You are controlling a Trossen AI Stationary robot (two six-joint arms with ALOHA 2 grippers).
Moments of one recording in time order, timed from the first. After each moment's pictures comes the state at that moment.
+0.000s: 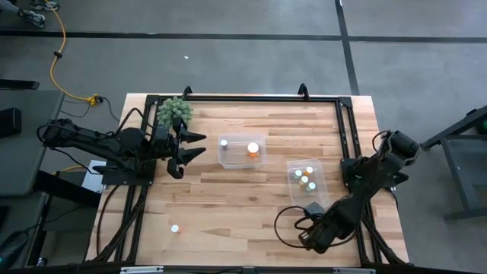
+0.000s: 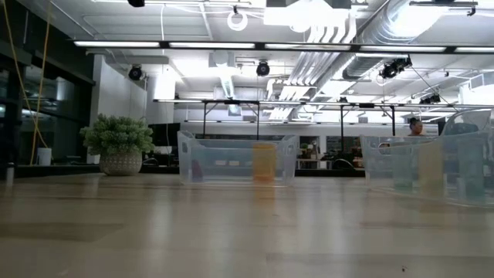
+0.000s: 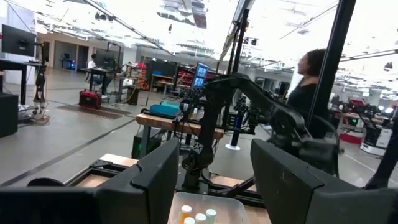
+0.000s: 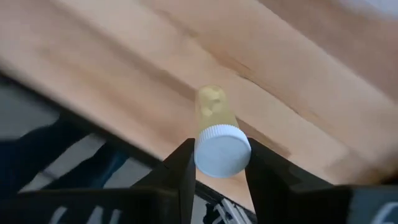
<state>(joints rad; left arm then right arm) -0.09 0.77 0.57 0.42 -0.30 -0.10 0.83 1.62 1.18 -0.90 -0.09 1.84</state>
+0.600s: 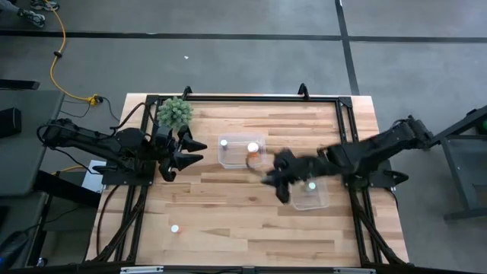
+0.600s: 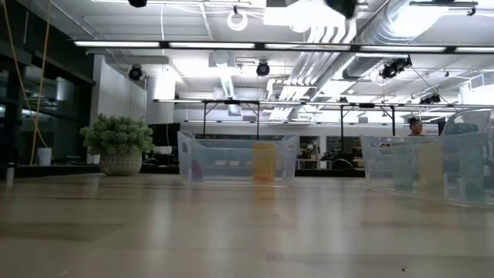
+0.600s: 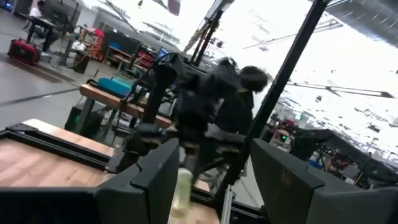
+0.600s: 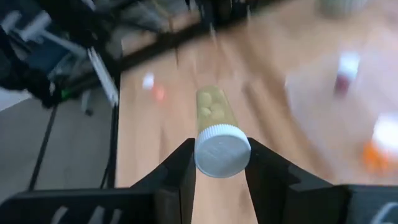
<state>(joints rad) -0.09 0.77 0.57 0.42 -0.15 -0.41 0.32 1.36 1.18 -0.39 0.22 0.59</state>
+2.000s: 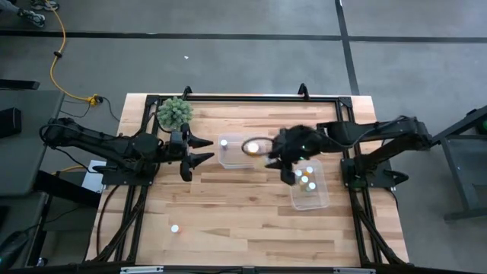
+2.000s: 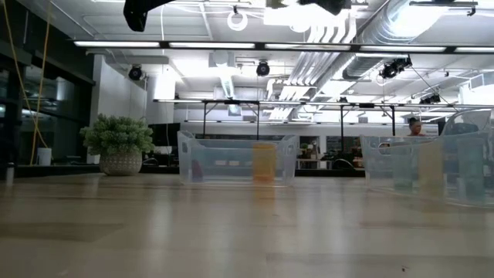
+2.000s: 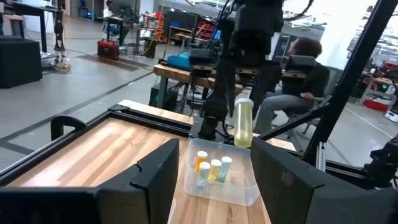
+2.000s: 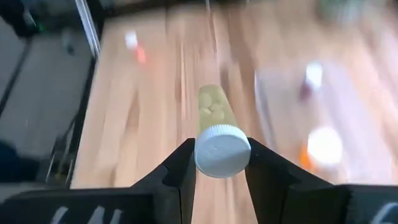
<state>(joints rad) -0.09 0.84 0.57 0.25 -0.36 -0.21 0.11 1.37 1.35 -0.68 -0.01 0.22</state>
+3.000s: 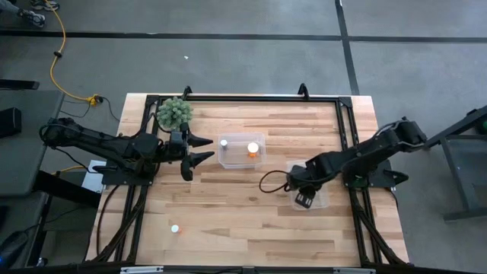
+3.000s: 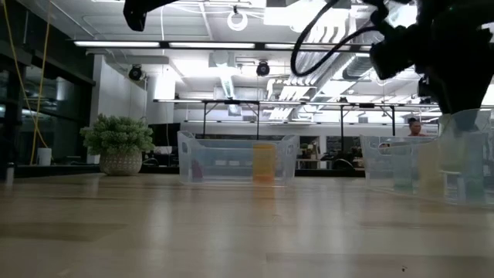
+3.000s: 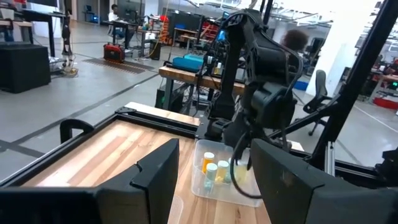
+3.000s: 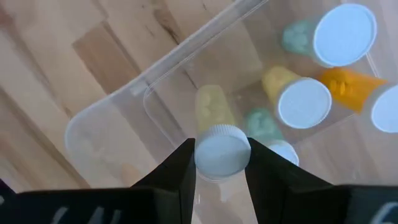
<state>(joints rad) -0.09 0.84 0.57 0.25 -0.38 -0.18 0.31 1.45 0.97 -0.99 -0.11 0.81</state>
